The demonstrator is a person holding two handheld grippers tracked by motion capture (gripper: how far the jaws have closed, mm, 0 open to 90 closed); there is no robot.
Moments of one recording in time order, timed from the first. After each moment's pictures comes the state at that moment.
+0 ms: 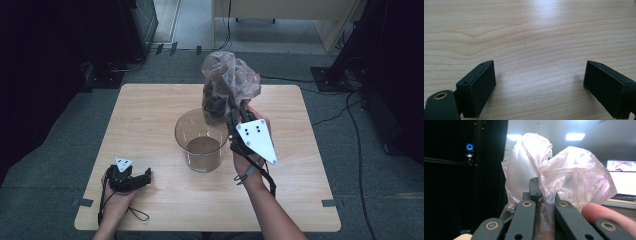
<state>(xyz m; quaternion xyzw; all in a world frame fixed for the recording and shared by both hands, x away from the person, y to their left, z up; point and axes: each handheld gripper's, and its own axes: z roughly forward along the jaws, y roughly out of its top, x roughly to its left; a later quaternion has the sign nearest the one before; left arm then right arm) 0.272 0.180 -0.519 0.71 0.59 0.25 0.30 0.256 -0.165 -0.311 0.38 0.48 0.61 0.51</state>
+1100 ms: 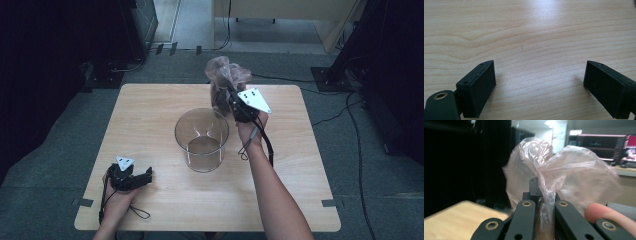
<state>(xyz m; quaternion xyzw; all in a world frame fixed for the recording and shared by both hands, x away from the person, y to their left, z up) 0.276 0.177 -0.519 0.71 0.58 0.25 0.31 0.390 -0.195 -0.381 0.40 0.57 0.58 0.41</state>
